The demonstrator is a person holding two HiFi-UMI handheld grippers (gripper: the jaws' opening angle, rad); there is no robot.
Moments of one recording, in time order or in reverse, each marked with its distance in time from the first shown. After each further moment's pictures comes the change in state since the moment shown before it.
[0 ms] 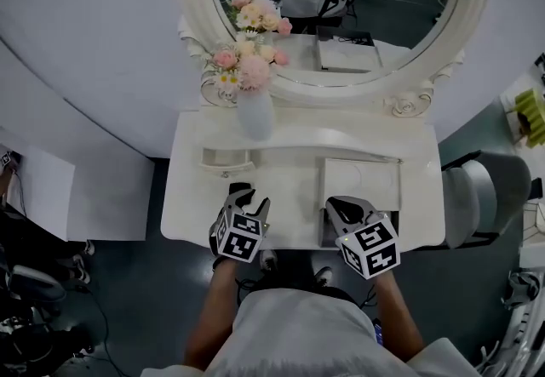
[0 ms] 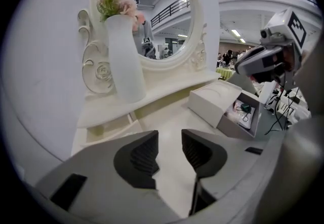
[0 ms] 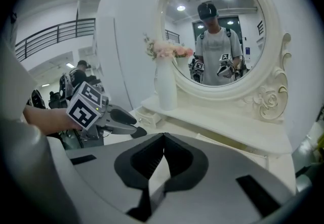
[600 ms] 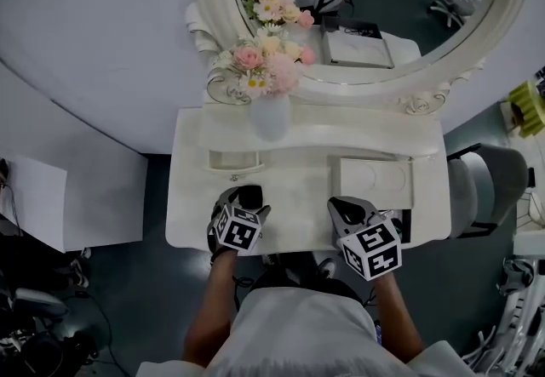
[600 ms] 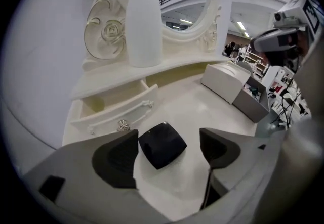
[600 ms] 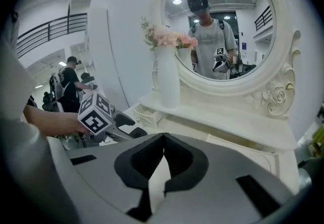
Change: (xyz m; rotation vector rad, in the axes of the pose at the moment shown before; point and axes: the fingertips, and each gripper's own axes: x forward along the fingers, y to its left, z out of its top) left arm 0.040 0.055 -0.068 -0.036 0.172 -0.070; right arm 0.043 0.022 0.009 0.034 0.060 -0.045
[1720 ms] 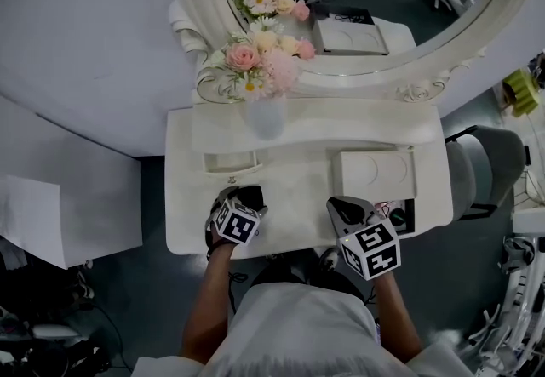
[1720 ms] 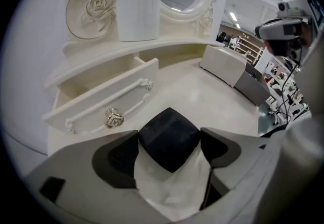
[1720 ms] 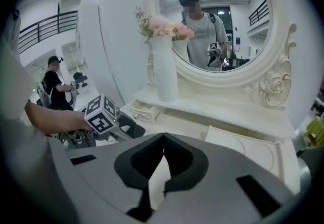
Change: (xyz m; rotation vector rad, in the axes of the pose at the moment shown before) left arm 0.038 0.012 -0.026 0.084 0.115 -0.105; right arm 0.017 0.004 -0.014 0.059 0.049 -0.051
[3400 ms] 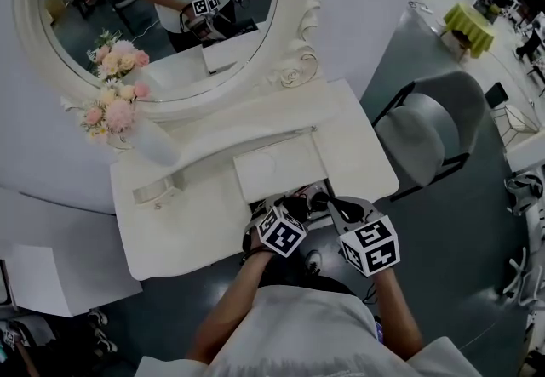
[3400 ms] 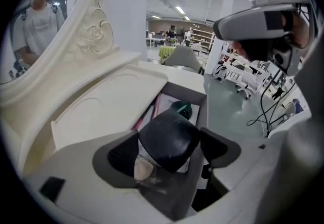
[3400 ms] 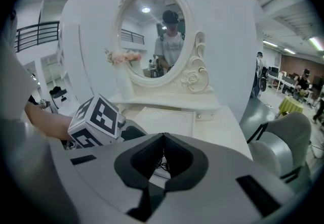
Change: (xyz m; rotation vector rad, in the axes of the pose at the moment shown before) left arm 0.049 -0.343 0.156 0.429 -0.040 -0.250; right arm -0.178 -0.161 -0.121 0.179 -0.106 -0.205
